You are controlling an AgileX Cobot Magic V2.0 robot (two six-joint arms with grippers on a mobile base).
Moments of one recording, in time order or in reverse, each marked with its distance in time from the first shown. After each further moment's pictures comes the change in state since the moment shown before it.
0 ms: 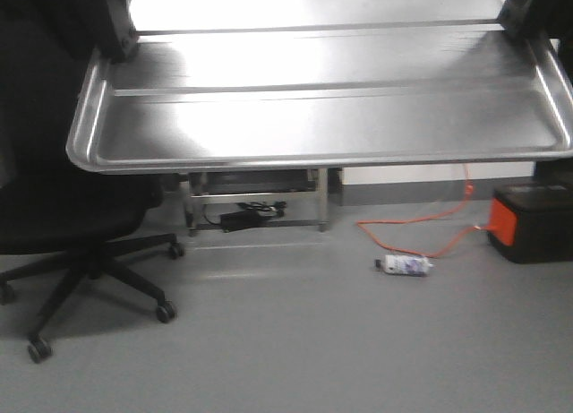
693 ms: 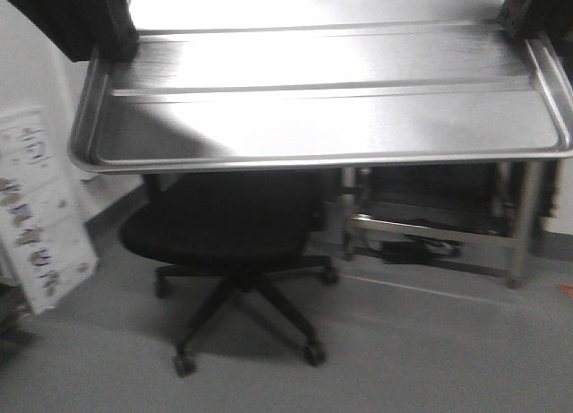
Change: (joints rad) left arm 0.000 0.000 0.000 0.000 0.000 0.000; right arm 0.000 0.000 0.000 -0.001 0.000 0.000
